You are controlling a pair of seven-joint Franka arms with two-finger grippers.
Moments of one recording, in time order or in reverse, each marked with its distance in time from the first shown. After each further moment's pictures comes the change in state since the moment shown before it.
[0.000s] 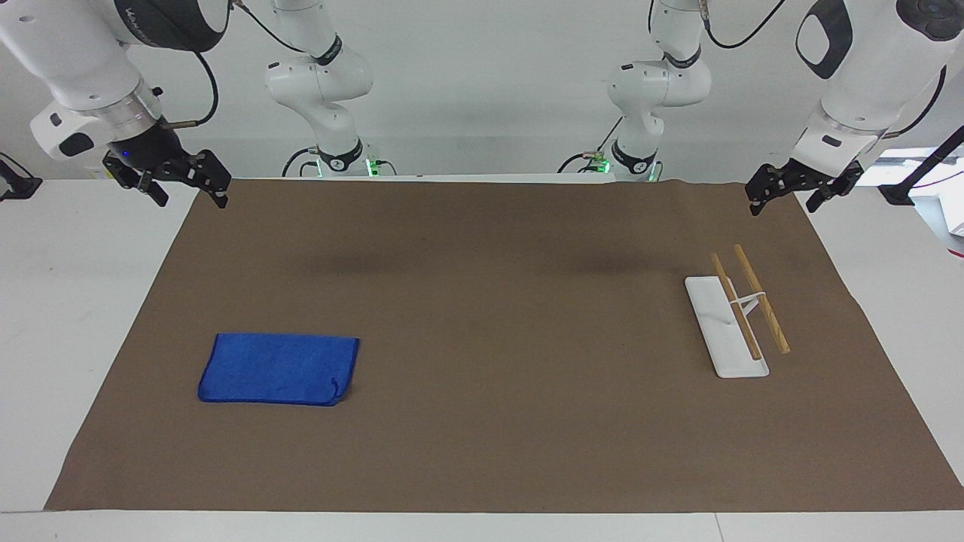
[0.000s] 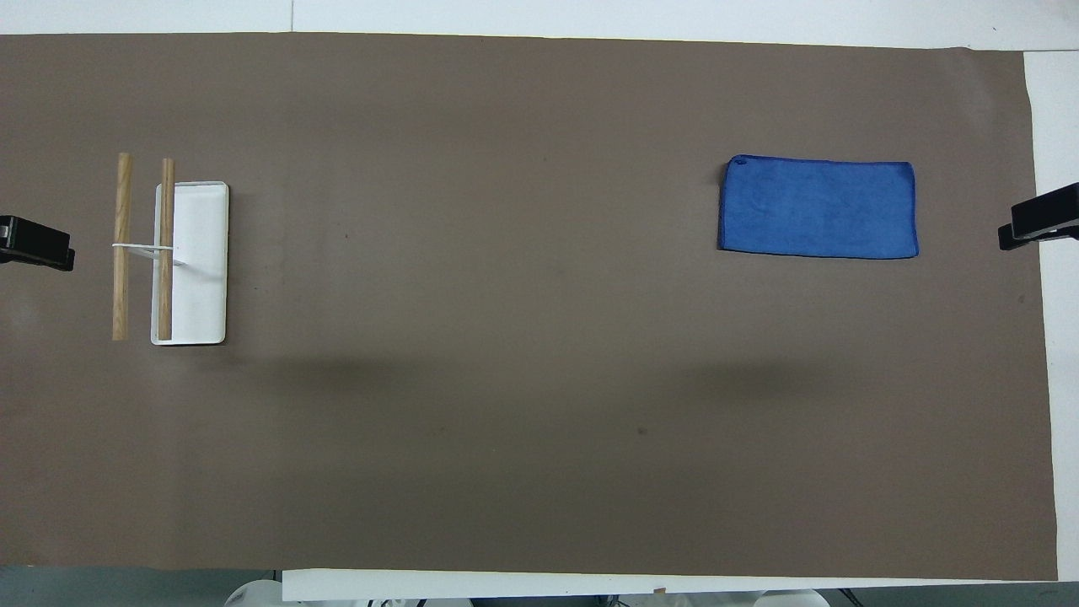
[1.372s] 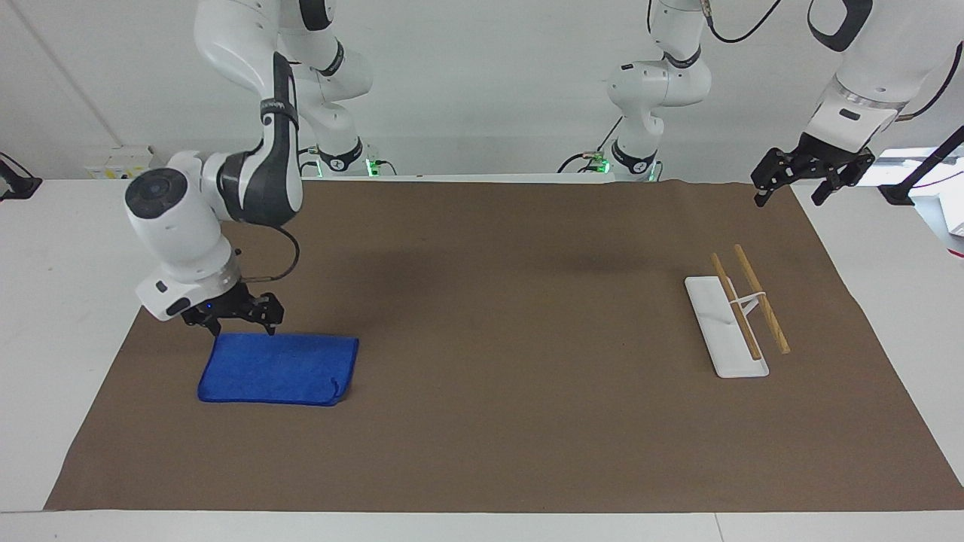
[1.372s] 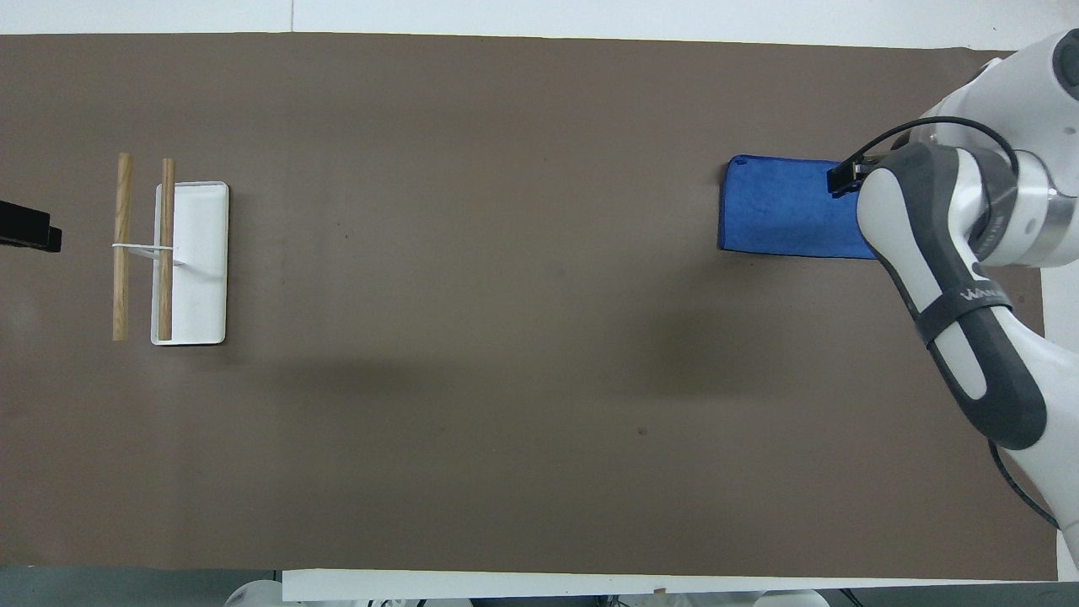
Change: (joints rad) left arm 0.000 0.000 0.001 0.065 -0.060 -0.050 0.000; right arm 0.043 0.355 0.011 -0.230 0.086 0.665 -0.028
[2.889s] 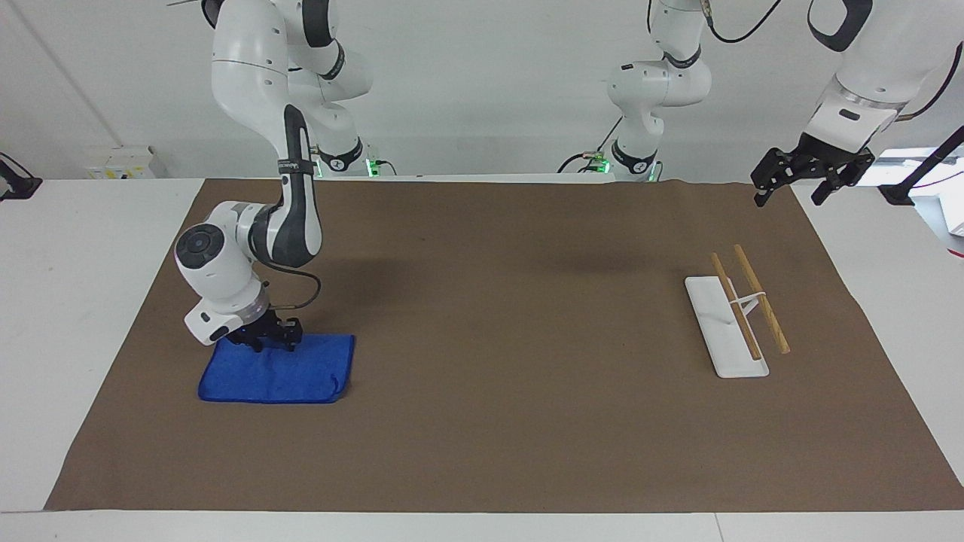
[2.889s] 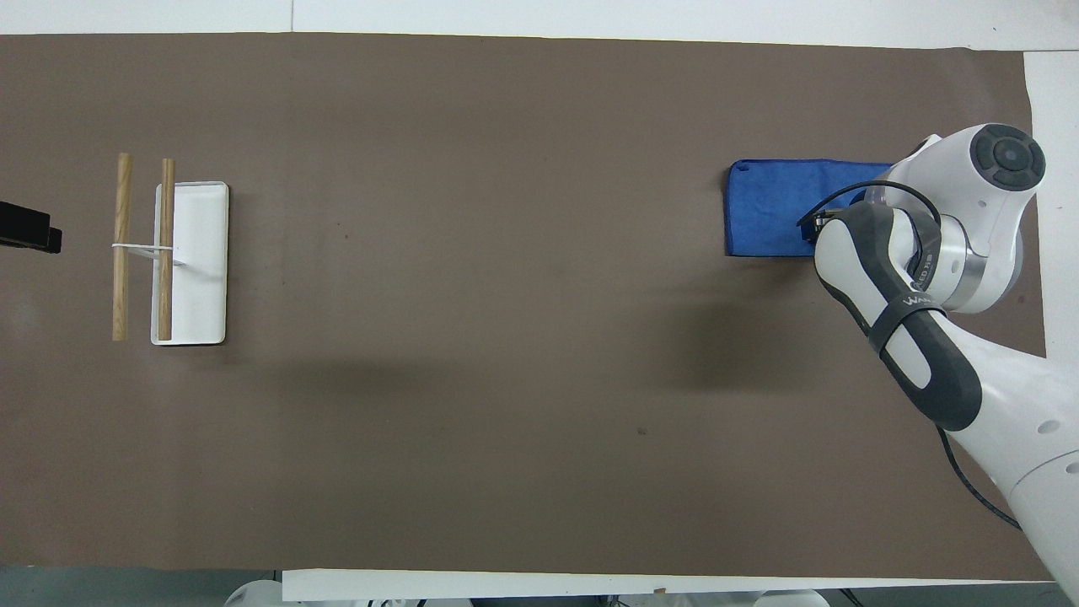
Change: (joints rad) left arm 0.000 0.000 0.000 0.000 0.000 -0.002 0.000; right arm -0.005 0.019 -0.006 -0.195 0.047 0.194 -0.067
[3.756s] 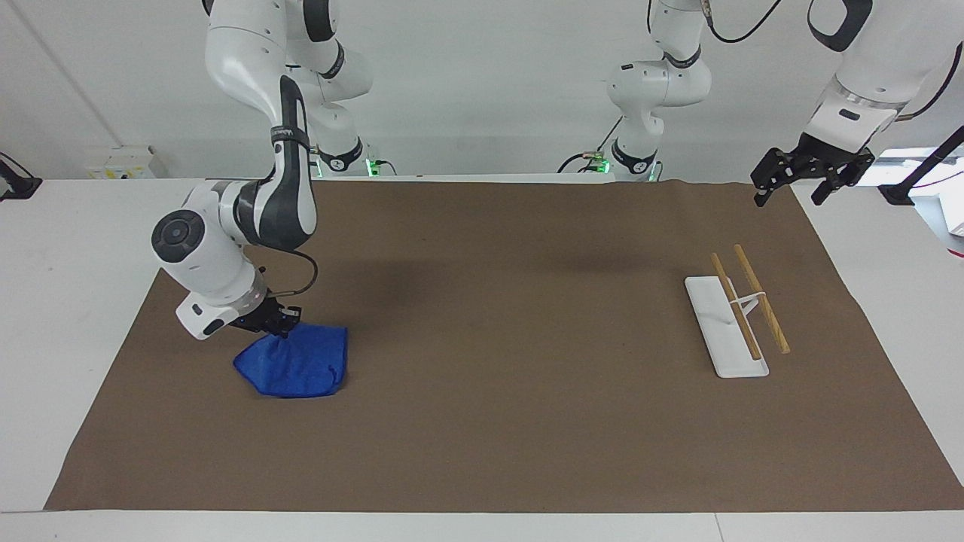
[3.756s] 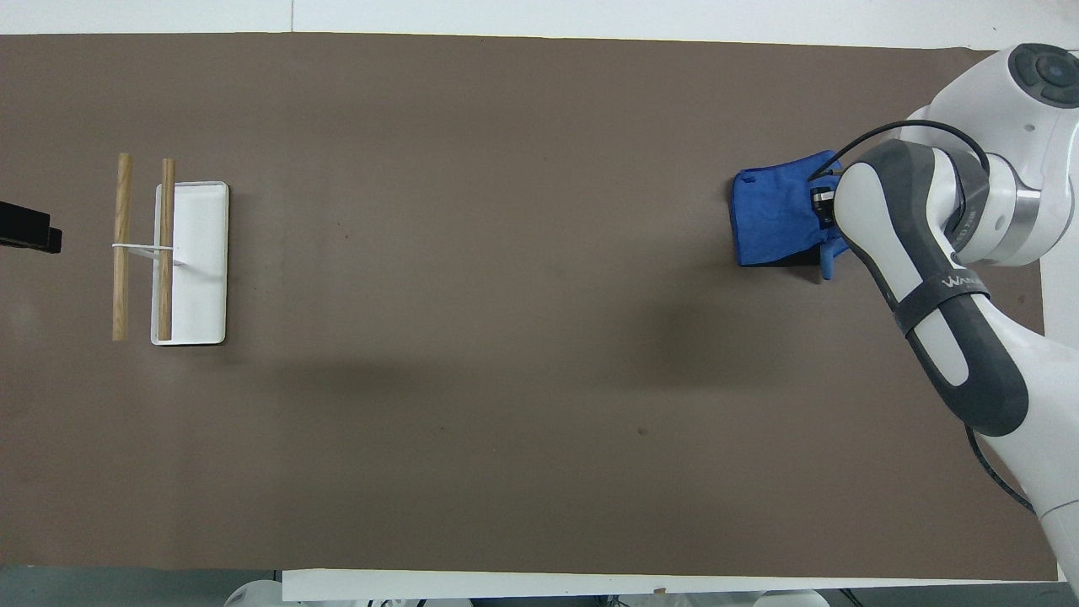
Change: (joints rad) left arm 0.000 0.000 0.000 0.000 0.000 -0.001 0.000; right arm 0.006 -0.029 0.067 0.288 0.081 -0.434 0.164
